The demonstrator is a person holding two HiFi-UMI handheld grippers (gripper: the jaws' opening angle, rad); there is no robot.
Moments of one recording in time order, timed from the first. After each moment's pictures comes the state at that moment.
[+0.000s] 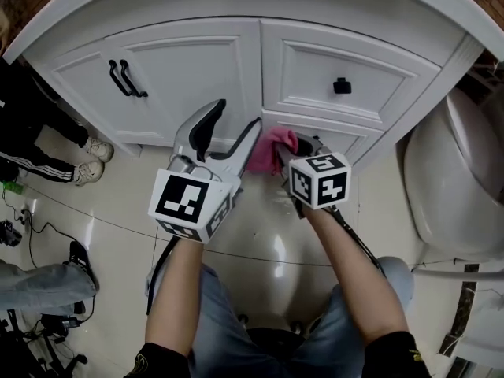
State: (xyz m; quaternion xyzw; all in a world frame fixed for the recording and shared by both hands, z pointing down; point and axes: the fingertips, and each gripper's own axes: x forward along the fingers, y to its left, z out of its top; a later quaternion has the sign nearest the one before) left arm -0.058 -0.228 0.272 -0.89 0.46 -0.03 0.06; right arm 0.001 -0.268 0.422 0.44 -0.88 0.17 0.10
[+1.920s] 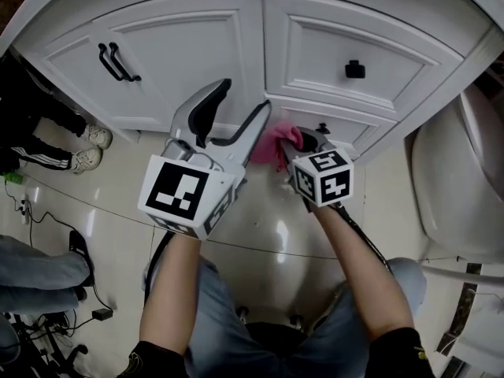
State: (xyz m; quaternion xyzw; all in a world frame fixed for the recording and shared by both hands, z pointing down) left arm -0.047 -0.235 0.275 -0.89 0.45 -0.04 0.05; right arm 0.006 -0.270 0.465 0.42 -0.88 0.15 0.15
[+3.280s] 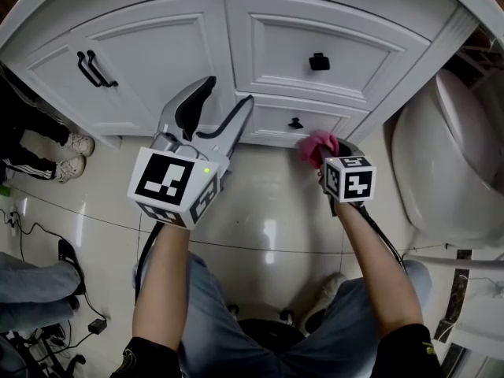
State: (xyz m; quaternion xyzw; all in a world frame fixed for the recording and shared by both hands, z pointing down) left arm -0.024 -0.238 0.278 -0.90 0.44 -0.03 0.05; right arm 0.172 -0.253 0.500 0.56 -0.78 0.18 0.23
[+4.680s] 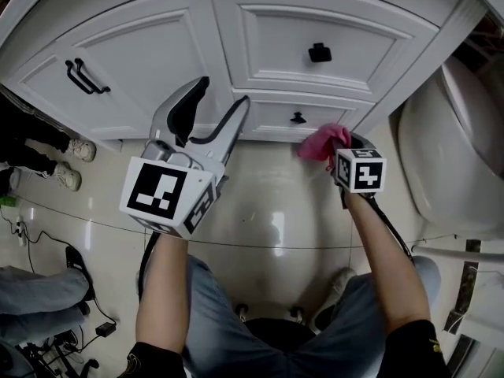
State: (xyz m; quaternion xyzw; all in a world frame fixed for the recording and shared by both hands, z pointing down) left arm -0.026 -0.240 0.283 -0.90 0.43 -0.05 0.05; right arm 0.202 -0.265 0.523 0.59 -0.75 0.20 0.23
